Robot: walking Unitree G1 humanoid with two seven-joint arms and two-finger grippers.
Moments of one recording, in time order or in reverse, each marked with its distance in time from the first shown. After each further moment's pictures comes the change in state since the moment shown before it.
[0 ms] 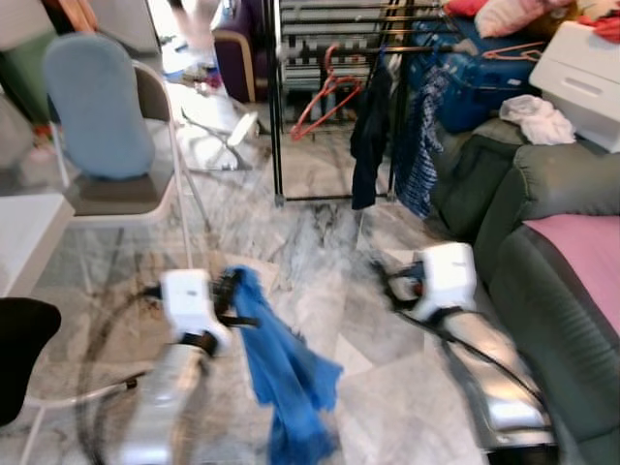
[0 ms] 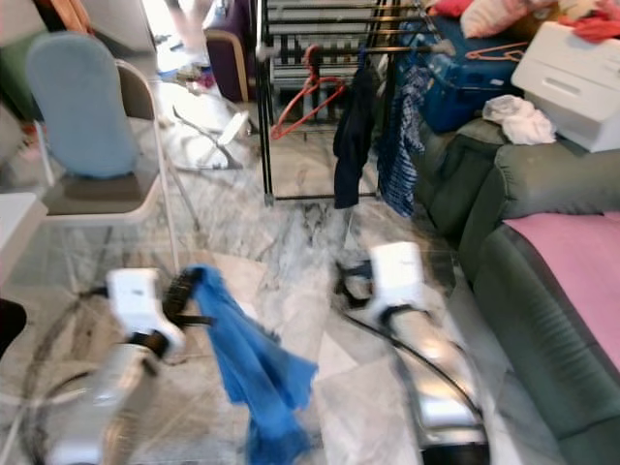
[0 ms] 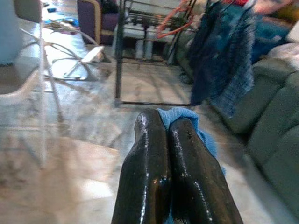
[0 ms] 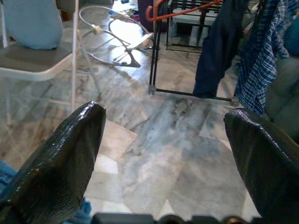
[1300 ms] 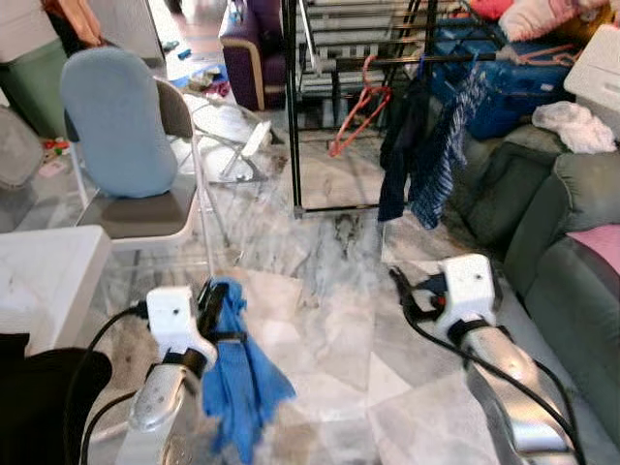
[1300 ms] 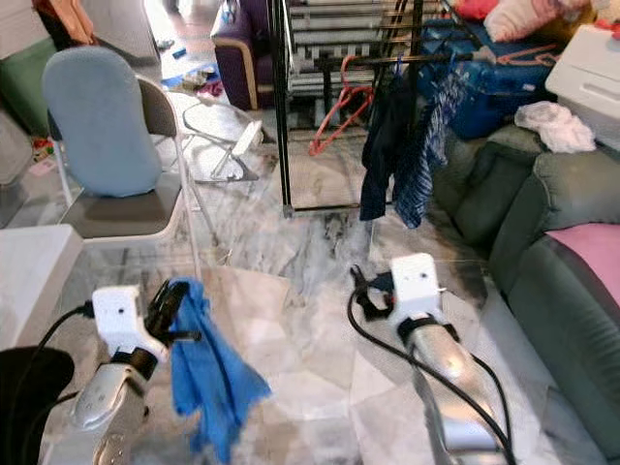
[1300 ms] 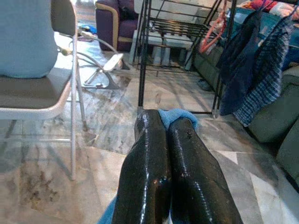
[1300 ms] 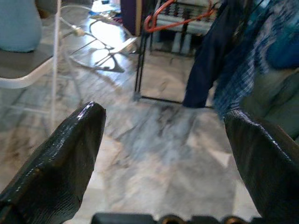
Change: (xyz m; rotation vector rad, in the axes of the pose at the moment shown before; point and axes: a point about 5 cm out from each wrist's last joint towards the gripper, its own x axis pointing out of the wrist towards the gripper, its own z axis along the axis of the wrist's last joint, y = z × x) left arm -0.020 0.010 -0.010 0.014 -0.003 0.042; right arm -0.027 -0.025 -0.010 -0.073 -0.006 -0.113
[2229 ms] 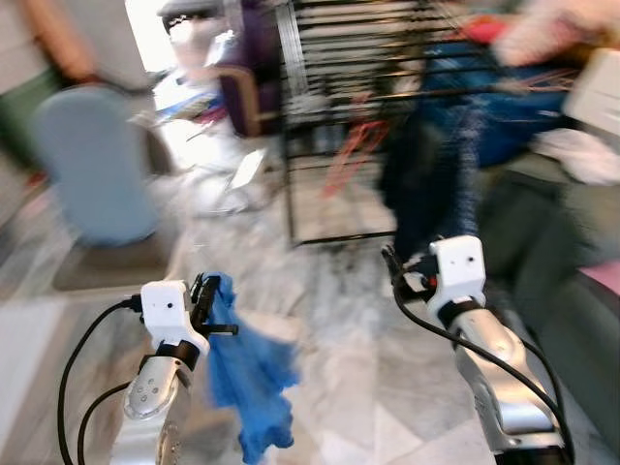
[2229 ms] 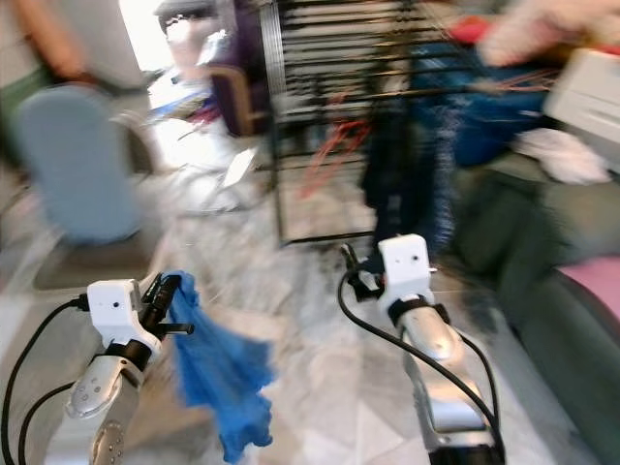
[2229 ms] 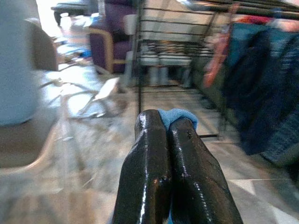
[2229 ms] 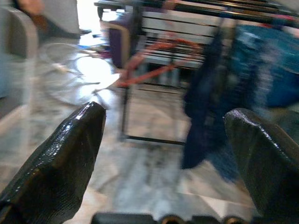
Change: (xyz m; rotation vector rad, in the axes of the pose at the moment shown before) left arm 0.014 0.004 0.001 0.024 -0.035 -0.009; right arm 0.018 0.005 0.018 -0.012 -0.074 0.015
